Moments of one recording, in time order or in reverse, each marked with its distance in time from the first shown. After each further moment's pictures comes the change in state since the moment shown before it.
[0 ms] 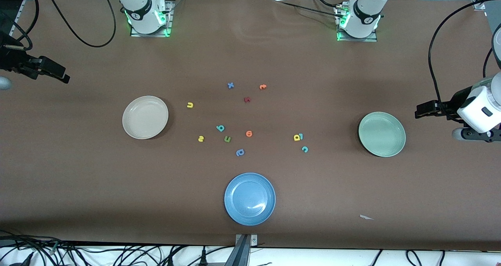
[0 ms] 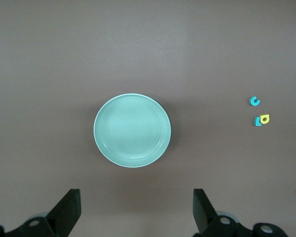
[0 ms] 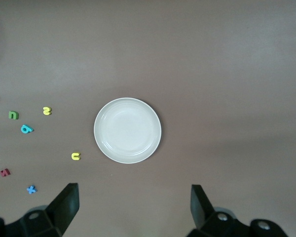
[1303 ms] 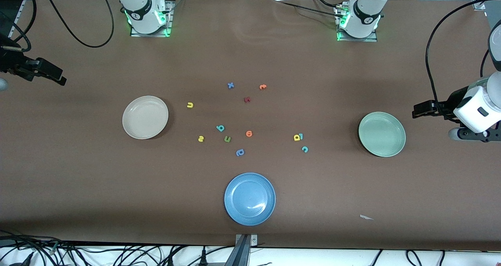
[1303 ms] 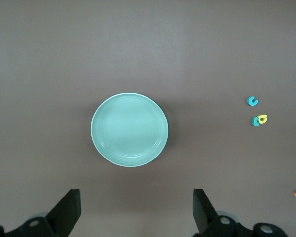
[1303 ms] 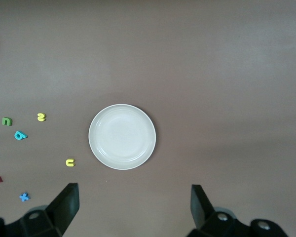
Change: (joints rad) left arm -0.012 0.000 -0.001 0.000 0.000 -0.002 -0.017; right arm 0.000 0.001 0.001 0.000 -0.024 0.025 0.000
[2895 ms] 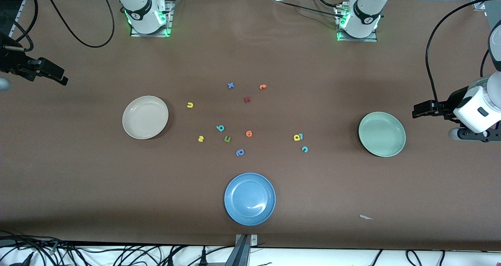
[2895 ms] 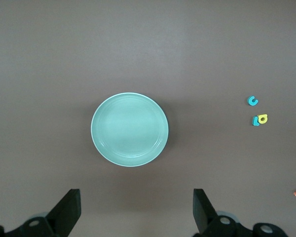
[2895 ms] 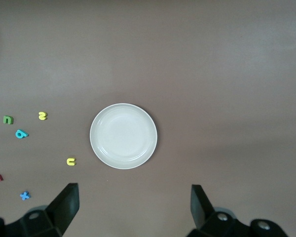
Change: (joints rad) left arm 0.000 0.000 0.001 -0.001 0.000 -0.001 0.000; right arm 0.000 0.000 0.008 0.000 0.000 -0.001 0.000
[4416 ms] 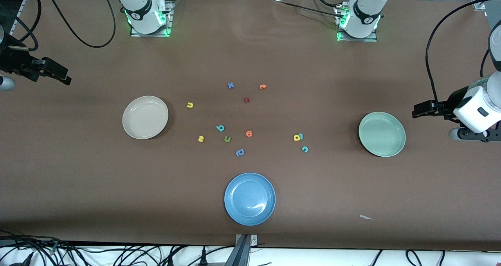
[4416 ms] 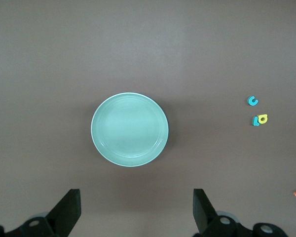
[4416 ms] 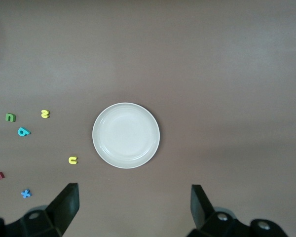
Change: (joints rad) left arm 0.000 0.000 0.000 0.000 0.000 0.000 0.000; right arm 0.000 0.000 0.015 0.000 0.000 0.000 0.000
